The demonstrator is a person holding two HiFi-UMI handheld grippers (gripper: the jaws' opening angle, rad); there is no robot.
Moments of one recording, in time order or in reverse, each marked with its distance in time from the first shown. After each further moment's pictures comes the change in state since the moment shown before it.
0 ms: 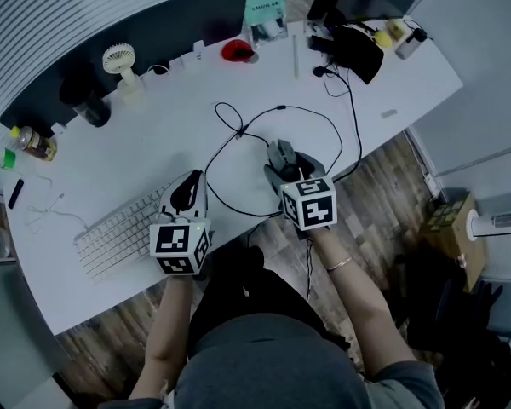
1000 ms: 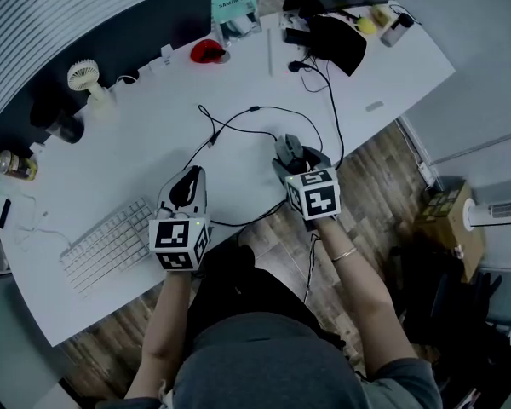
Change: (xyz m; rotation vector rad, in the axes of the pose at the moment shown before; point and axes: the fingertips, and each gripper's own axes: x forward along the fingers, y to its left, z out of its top) left arm 0.063 -0.050 0.002 0.027 0.042 -0.051; right arm 0.001 -0.103 -0.023 -0.012 0.075 -0.088
